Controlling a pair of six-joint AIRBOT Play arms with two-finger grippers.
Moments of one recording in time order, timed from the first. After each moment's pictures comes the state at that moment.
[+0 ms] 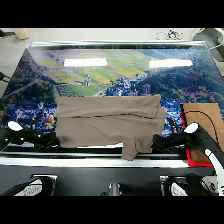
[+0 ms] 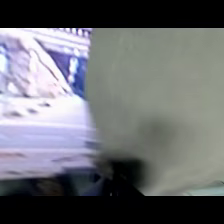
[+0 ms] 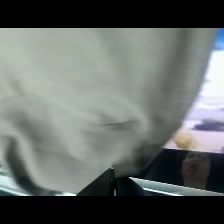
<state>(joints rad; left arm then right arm) 0.31 -1.17 0.57 1.15 -1.15 -1.33 -0.18 -1.14 0.52 -1.00 1.17 1.38</state>
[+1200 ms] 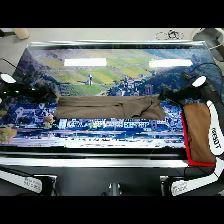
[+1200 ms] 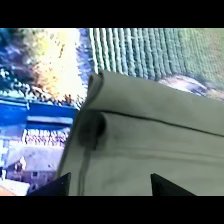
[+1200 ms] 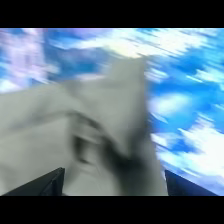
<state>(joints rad) 0.27 -1.73 1.55 1.05 -1.28 -1.47 -0.22 -1.70 1.42 -1.09 1.13 1.45</state>
